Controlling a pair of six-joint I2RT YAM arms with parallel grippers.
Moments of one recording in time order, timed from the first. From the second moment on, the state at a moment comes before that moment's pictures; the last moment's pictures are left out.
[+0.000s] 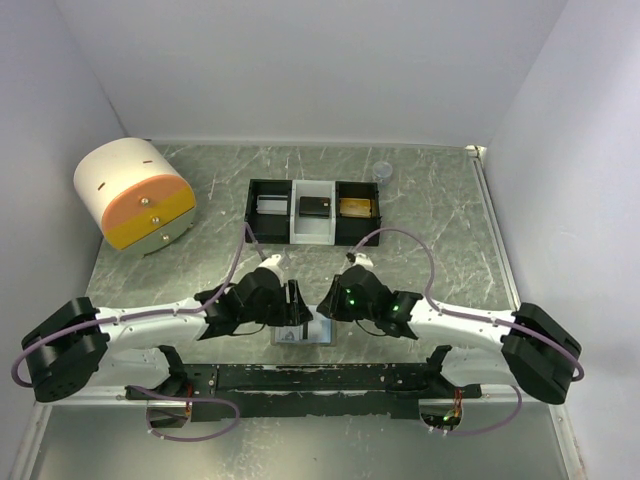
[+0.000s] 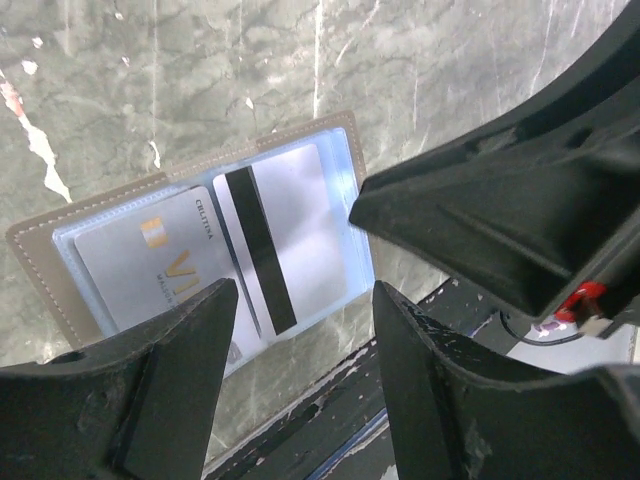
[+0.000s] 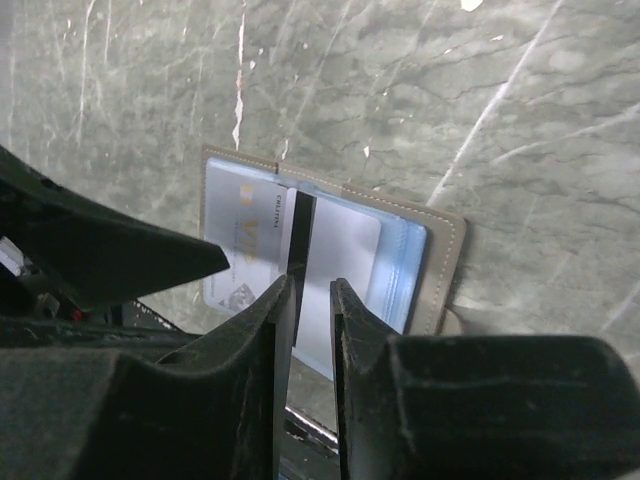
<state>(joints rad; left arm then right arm) -1.02 1.22 0.49 0.04 -0.01 -0.91 0.96 1.19 0.49 -0.04 0.10 0.96</state>
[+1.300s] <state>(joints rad) -1.00 1.34 0.29 0.44 0.10 -1.06 0.99 1.18 0.24 0.27 0.09 1.11</state>
